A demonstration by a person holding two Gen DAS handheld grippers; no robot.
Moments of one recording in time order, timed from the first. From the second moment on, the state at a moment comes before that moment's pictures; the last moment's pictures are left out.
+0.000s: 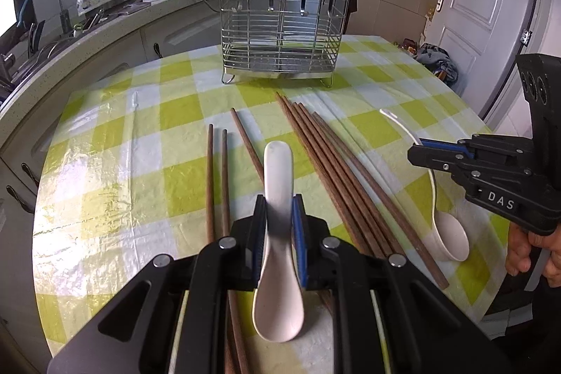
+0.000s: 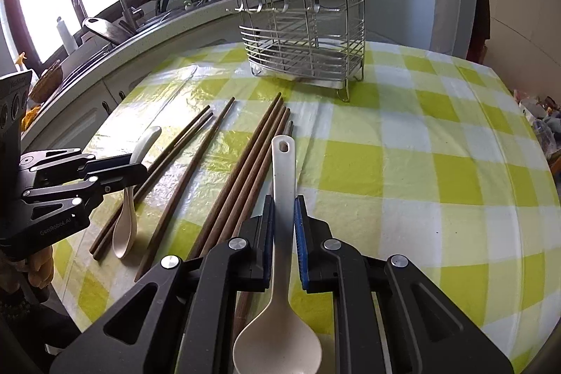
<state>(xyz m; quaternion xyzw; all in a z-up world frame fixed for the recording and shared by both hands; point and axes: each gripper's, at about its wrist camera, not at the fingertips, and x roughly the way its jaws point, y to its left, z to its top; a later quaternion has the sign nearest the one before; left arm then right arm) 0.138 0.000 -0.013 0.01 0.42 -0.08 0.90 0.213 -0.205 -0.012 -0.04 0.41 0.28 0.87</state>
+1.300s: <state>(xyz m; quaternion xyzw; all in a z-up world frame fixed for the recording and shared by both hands) 0.350 0.003 0.180 -0.03 0.25 -0.06 0.97 0.386 -0.170 0.184 0.01 0.22 0.22 0.95</state>
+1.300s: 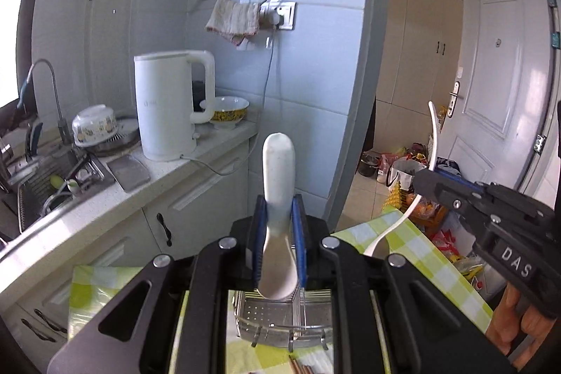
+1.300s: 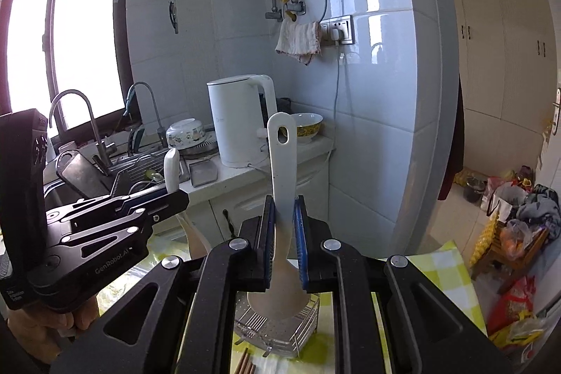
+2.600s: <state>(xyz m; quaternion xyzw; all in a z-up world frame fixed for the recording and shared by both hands) 0.267 0.054 0.090 -0.09 0.28 -0.01 0.95 0.332 -0.234 0.072 0.01 0.30 0.17 0.94</state>
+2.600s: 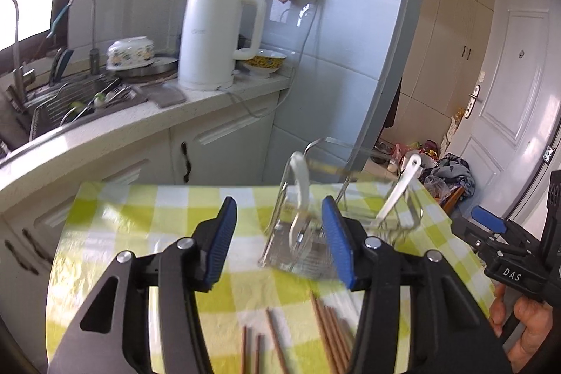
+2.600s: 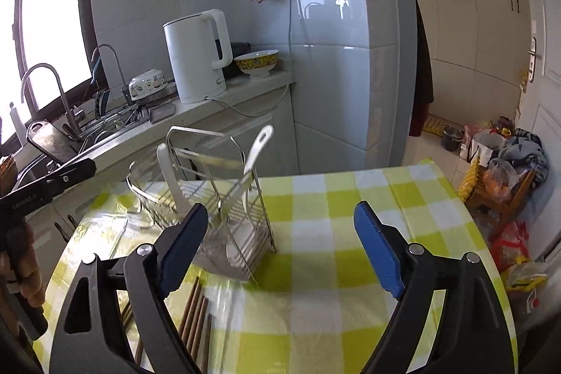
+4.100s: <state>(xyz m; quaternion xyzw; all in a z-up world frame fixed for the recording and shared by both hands) 0.169 0.045 -0.062 0.00 0.45 0.01 0.89 0.231 -0.180 -0.047 -0.10 0.43 0.20 0.88</state>
